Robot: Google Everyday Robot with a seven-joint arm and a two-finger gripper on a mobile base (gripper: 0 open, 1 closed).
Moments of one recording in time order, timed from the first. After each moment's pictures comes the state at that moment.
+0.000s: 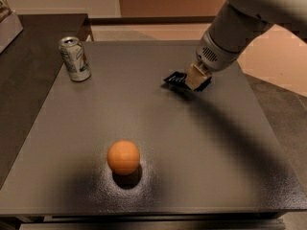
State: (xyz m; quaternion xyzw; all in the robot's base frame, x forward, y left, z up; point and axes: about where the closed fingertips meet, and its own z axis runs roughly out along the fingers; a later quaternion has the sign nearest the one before) arm 0.554 -0.117 0.887 -0.38 0.90 0.05 0.19
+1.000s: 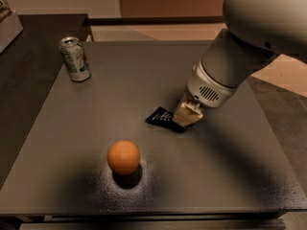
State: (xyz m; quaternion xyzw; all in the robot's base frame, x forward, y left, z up) arm 0.445 -0.070 0.872 -0.54 0.82 0.12 0.15
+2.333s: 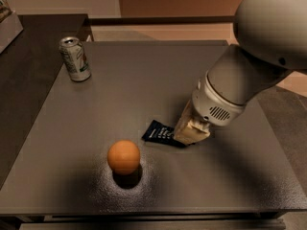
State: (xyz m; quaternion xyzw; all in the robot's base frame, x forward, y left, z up) arm 0.404 -0.067 0.863 -0.61 0.77 0.14 0.15
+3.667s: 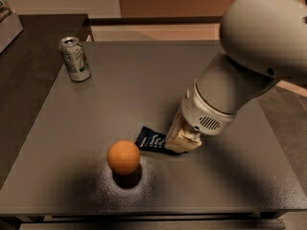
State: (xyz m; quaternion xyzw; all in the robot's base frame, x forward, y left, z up) arm 0.386 -0.049 0.859 -0.63 0.75 0.14 0.15
